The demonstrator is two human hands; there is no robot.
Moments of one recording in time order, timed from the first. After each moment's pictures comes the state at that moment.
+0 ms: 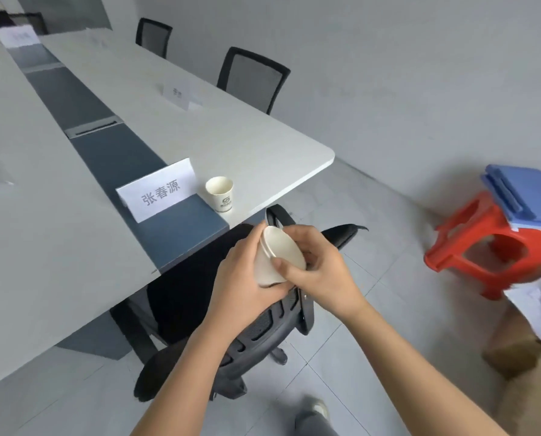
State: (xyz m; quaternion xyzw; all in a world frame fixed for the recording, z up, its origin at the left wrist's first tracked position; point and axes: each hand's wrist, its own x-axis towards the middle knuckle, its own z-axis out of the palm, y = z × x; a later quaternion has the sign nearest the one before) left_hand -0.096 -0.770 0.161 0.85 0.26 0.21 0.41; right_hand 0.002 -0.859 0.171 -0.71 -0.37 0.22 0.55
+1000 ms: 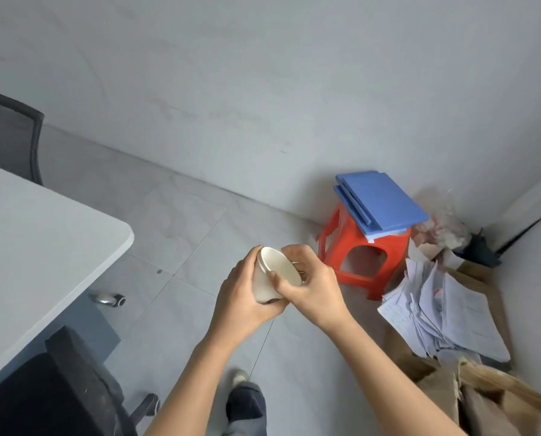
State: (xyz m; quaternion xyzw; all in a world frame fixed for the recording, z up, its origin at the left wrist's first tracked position) left_hand 0.389 -0.913 0.117 0.86 0.11 0.08 0.50; right_hand 0.436 -1.031 0.142 -0.85 -0.15 0.08 0.51
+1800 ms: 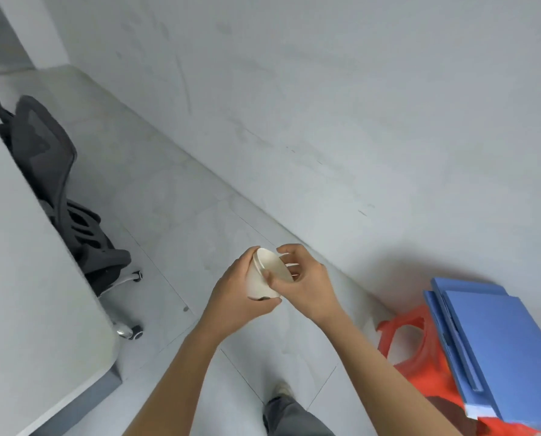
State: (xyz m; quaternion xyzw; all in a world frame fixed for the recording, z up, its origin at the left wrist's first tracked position) left_hand 0.696 -0.725 0.113 0.80 0.25 0.11 0.53; right_hand 0.787 -0.826 0.134 -0.79 -0.27 0.22 0.50
